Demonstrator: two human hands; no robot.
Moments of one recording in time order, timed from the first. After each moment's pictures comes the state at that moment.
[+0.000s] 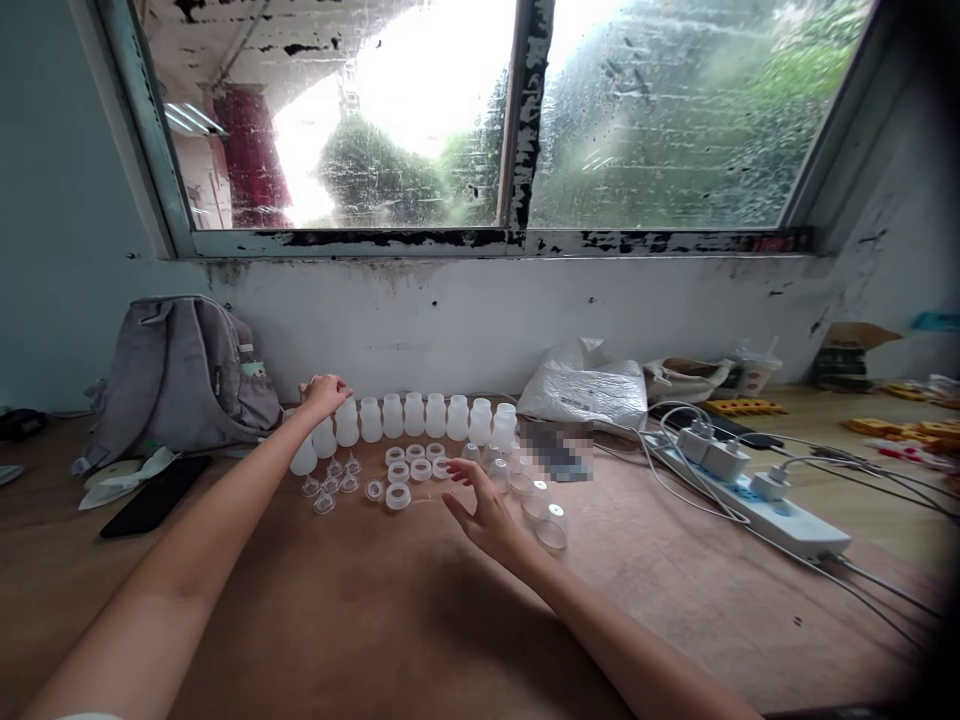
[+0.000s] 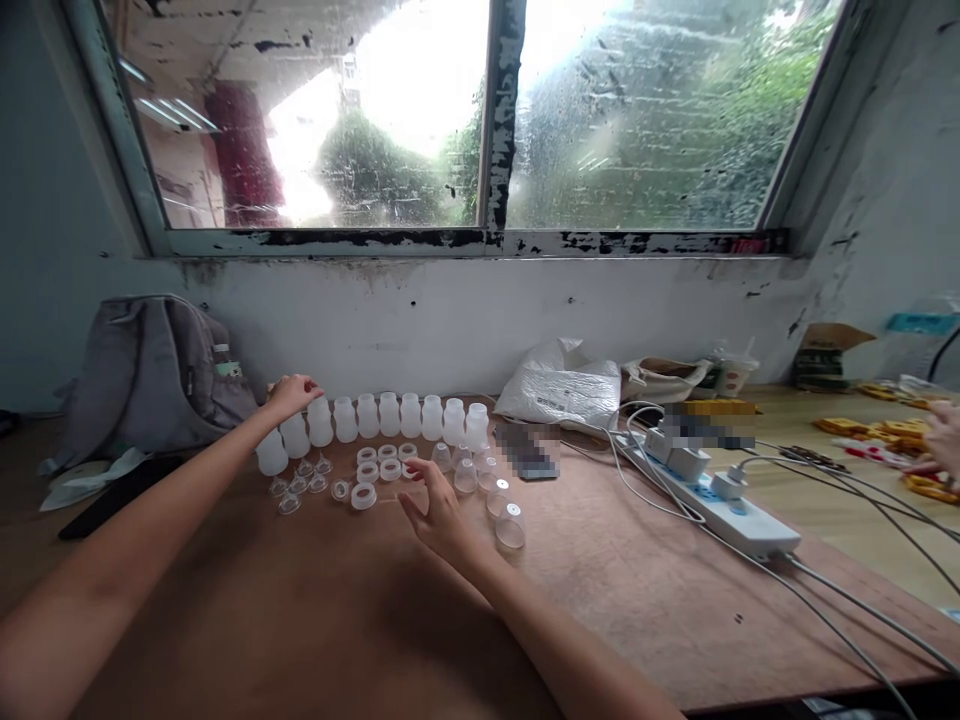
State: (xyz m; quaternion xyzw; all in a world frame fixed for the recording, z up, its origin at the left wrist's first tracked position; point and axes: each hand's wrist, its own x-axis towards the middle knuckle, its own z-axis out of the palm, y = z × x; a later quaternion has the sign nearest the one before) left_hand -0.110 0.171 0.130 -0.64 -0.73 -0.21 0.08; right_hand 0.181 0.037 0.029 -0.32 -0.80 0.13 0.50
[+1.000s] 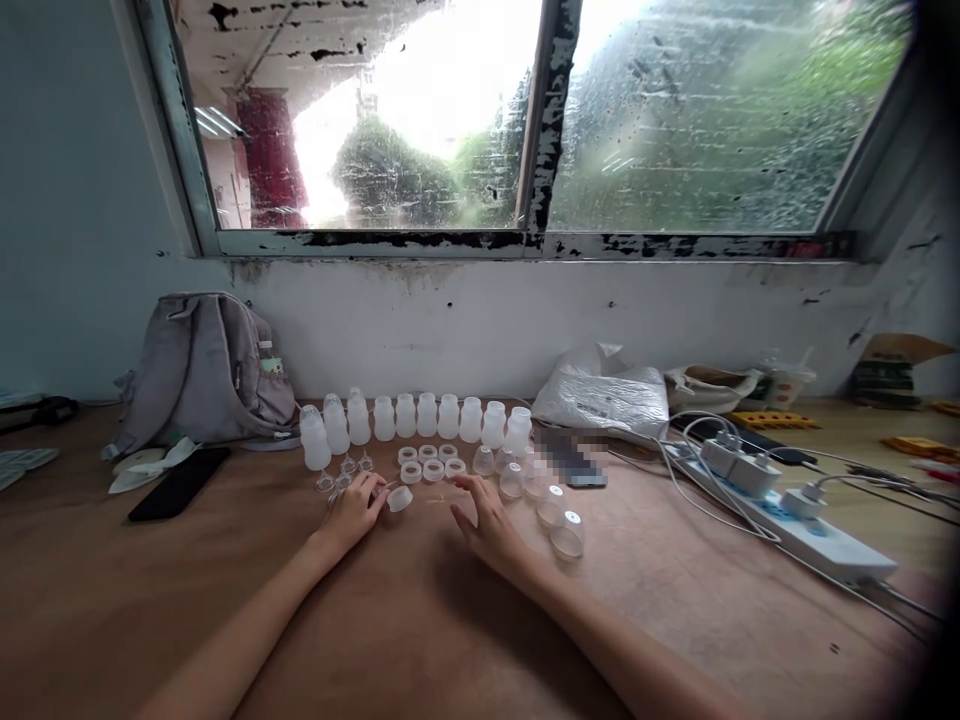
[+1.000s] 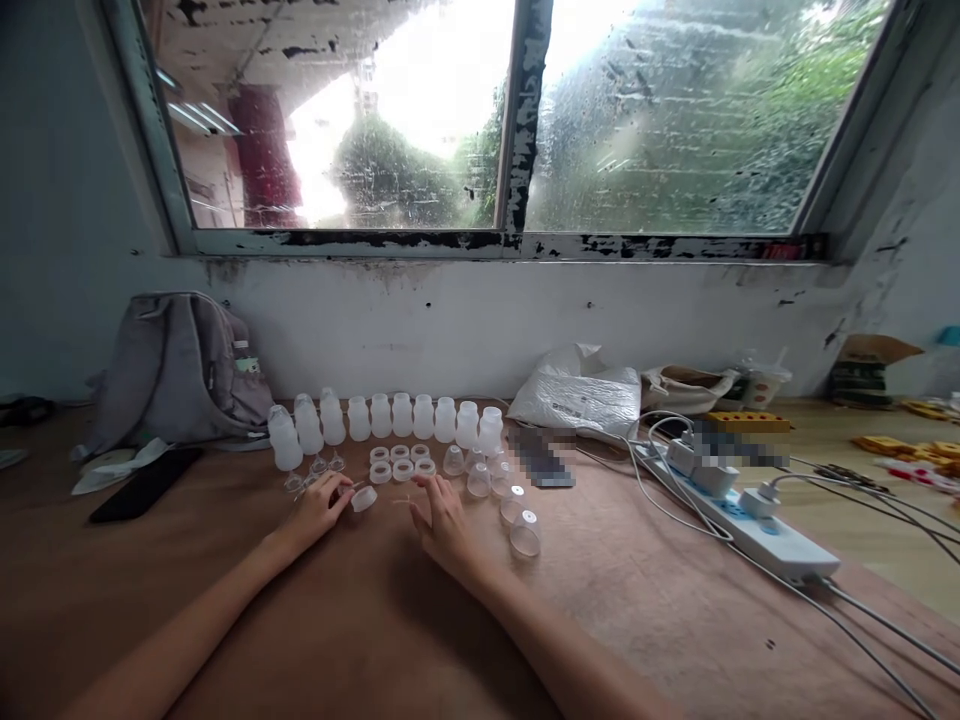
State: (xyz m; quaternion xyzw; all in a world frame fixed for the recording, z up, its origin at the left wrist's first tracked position) left_hand -0.064 0.044 -0.005 -0.76 -0.58 -0.30 0.00; right_hand 0.173 0.039 0.009 -0.36 -0.82 0.07 0.44
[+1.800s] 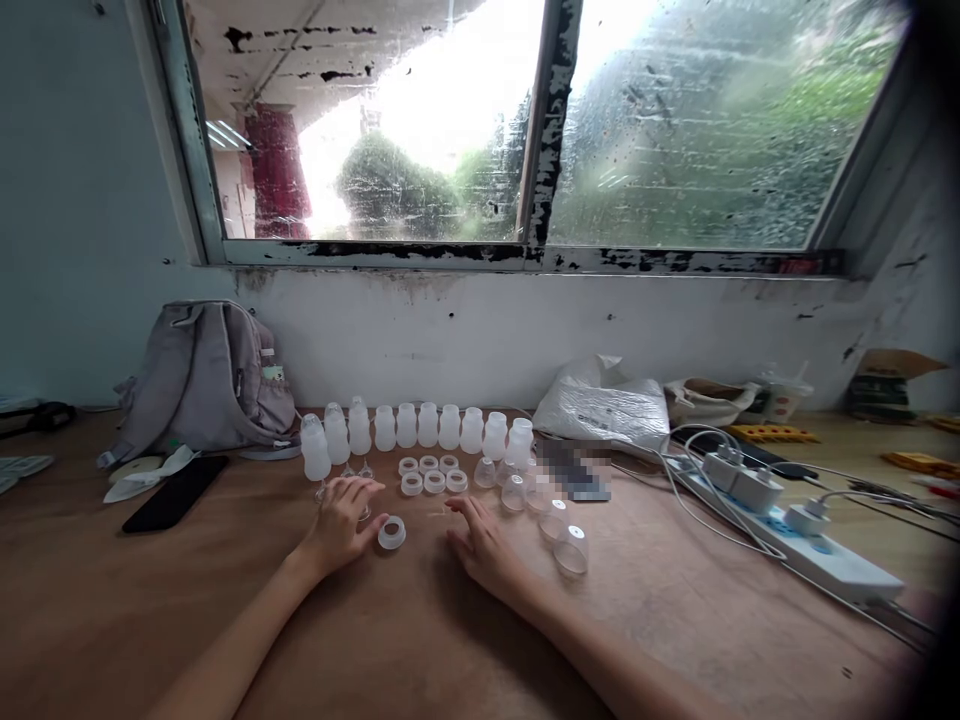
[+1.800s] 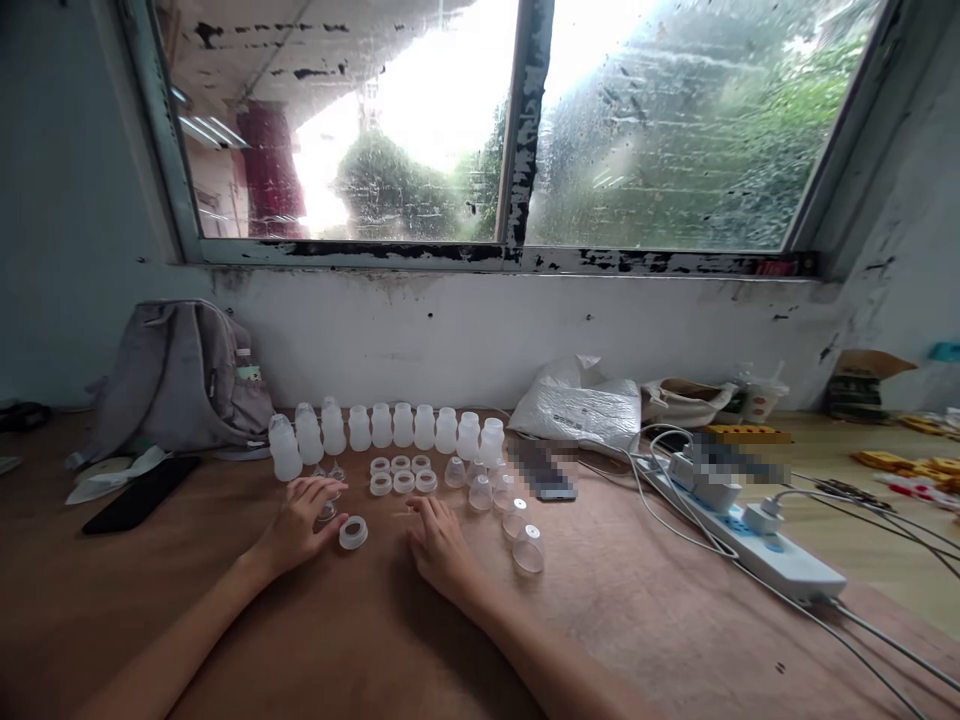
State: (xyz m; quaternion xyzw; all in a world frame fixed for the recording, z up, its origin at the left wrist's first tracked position) left_hand -0.079 0.024 0.016 -0.81 -0.49 -0.29 0.15; right_hand 0.169 0.037 -0.001 -0.39 -0.84 0.10 0.37
